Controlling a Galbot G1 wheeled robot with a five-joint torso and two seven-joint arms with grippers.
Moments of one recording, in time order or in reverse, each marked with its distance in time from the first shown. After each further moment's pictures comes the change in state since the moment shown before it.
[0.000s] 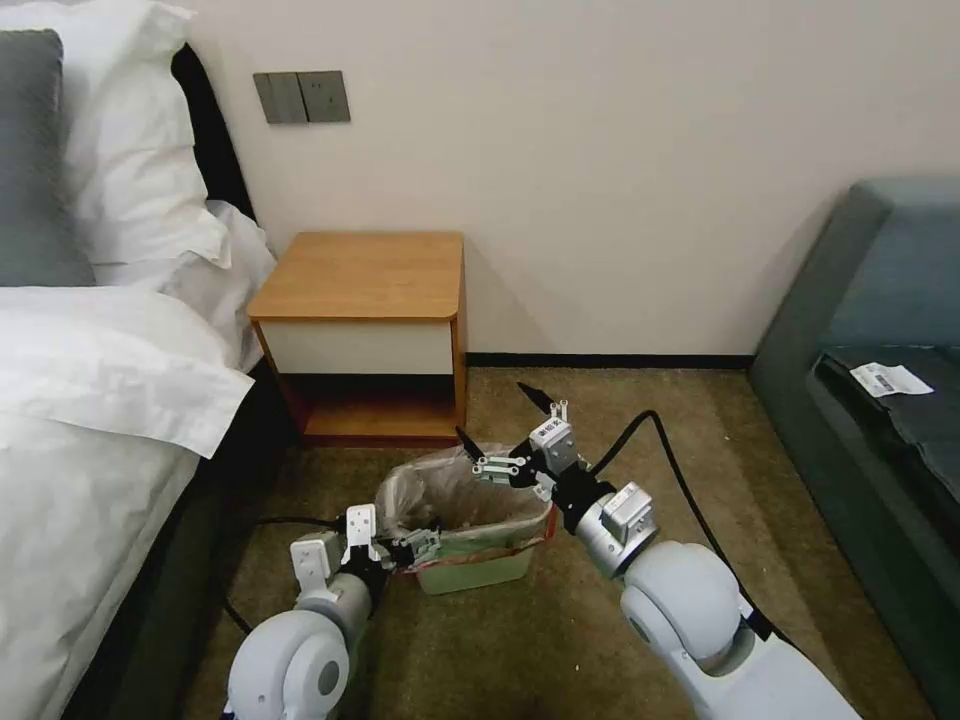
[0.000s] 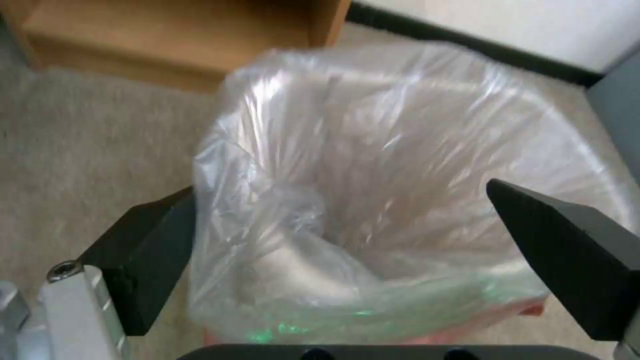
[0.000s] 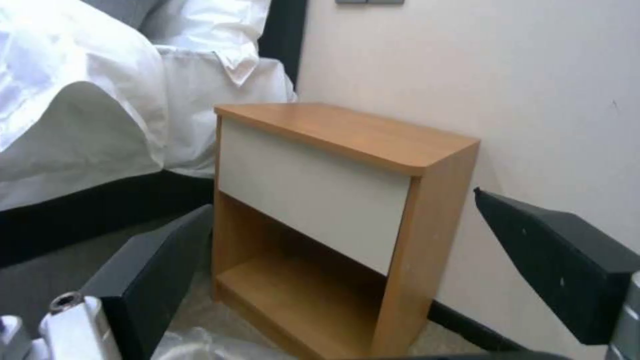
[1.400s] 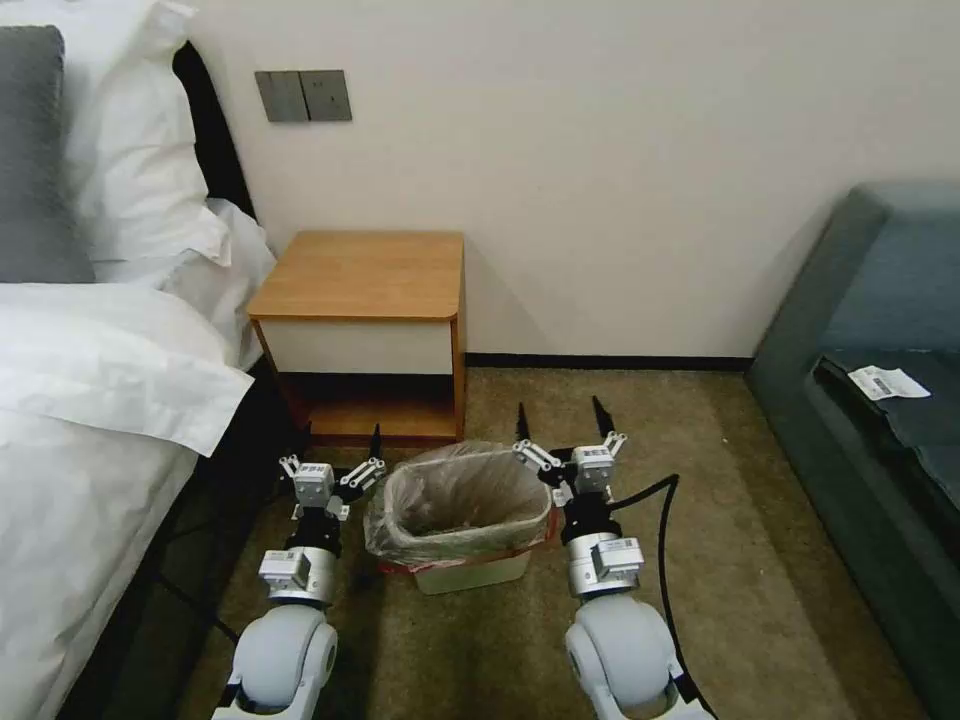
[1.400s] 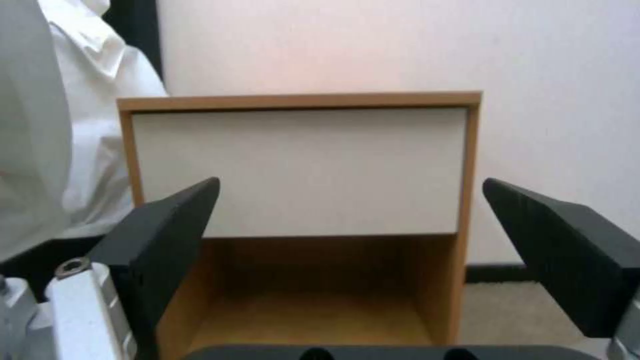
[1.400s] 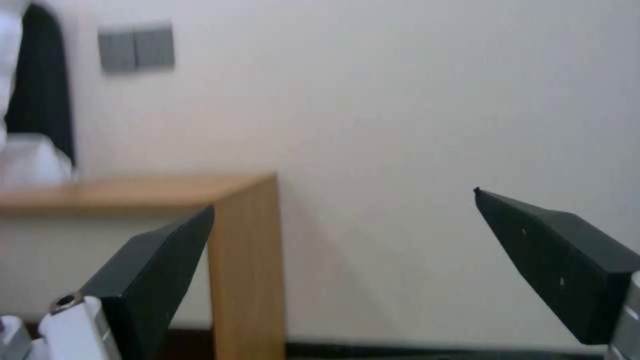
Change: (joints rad) left arm -0.105 0.023 -0.068 0.369 0.381 -0.951 0.152; right arm -0.211 0.411 0.133 -0.186 -0.276 0.384 0.271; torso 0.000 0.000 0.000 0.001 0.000
